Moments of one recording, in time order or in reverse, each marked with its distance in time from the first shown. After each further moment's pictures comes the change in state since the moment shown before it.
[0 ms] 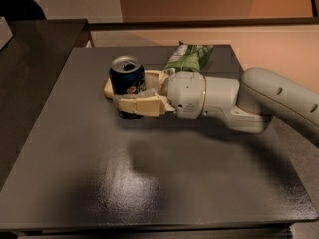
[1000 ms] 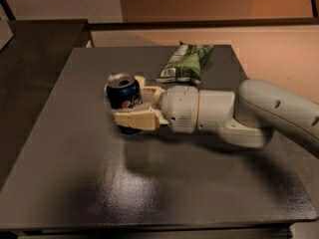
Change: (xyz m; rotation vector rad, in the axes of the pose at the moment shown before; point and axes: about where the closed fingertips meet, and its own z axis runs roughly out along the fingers) arm 0.032 0.013 0.008 0.072 0.102 0.096
